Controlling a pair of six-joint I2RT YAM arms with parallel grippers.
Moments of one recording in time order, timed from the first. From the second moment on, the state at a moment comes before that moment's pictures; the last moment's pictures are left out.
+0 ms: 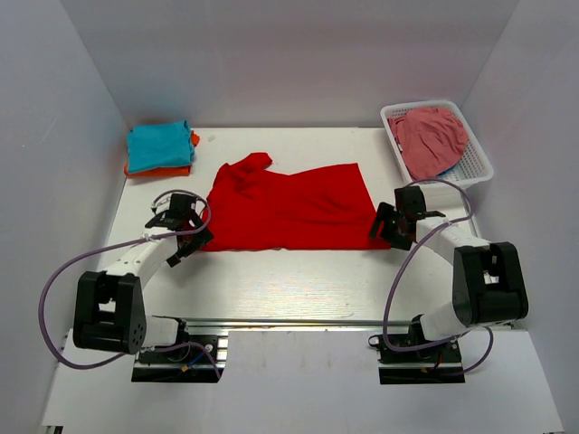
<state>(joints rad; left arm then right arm) -0.12 1.33 0.74 -0.56 -0.30 -0.72 0.16 1.47 0.74 -0.33 -0.02 0.46</state>
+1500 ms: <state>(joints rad) -0.10 1.04 1.45 -0.35 -0.28 -0.40 0.13 1.28 1.55 -0.52 -0.07 0.20</state>
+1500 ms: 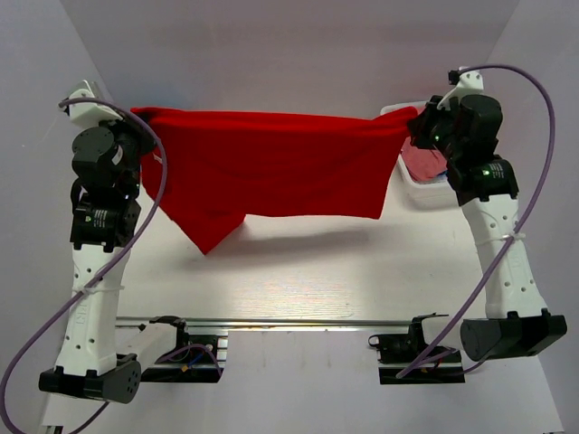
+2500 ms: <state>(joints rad) -0.09 1.85 2.23 -0.25 -0.09 -0.16 0.10 1.77 2.14 -0.36 -0.10 0.05</state>
